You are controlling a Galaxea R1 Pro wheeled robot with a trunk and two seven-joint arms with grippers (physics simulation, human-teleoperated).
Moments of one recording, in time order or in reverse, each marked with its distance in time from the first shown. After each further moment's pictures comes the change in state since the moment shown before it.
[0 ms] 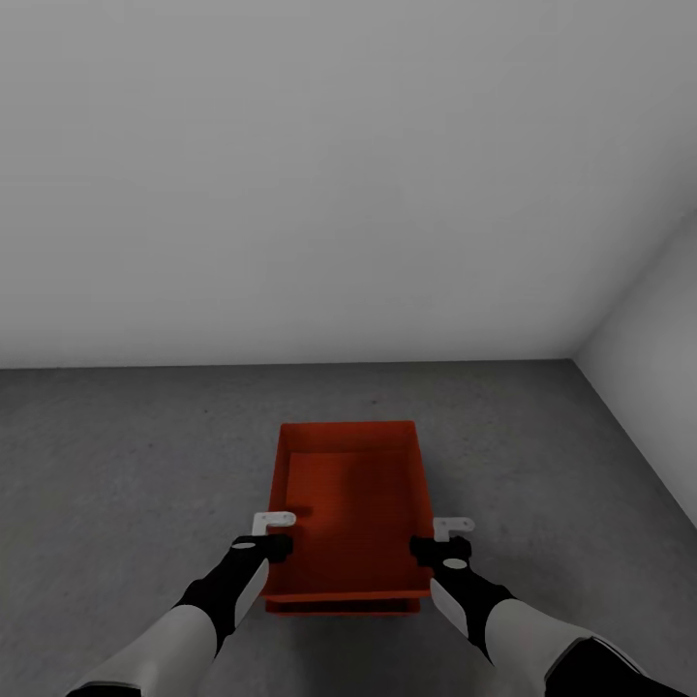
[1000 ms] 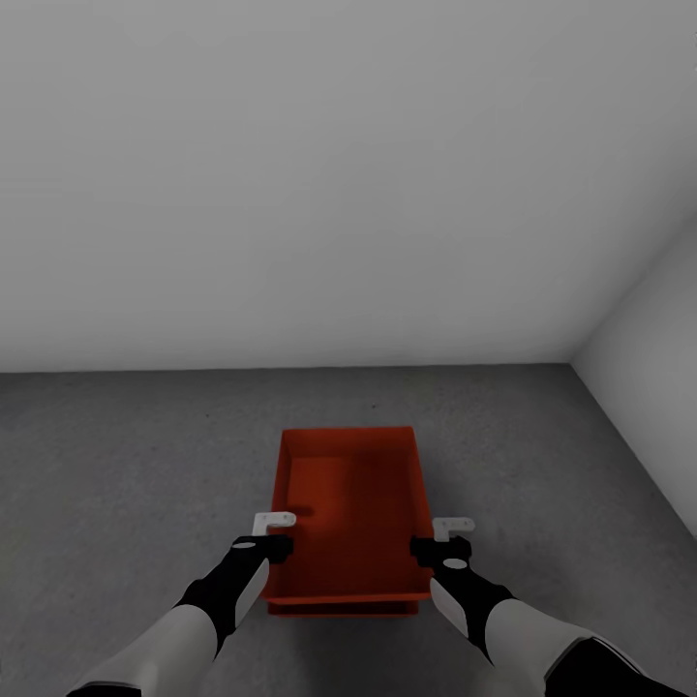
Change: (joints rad) left arm 0.000 -0.001 0.001 -0.001 0.000 0.006 0.000; right arm 0.000 0.000 0.000 0.000 -0.001 0.000 0.000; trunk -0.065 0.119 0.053
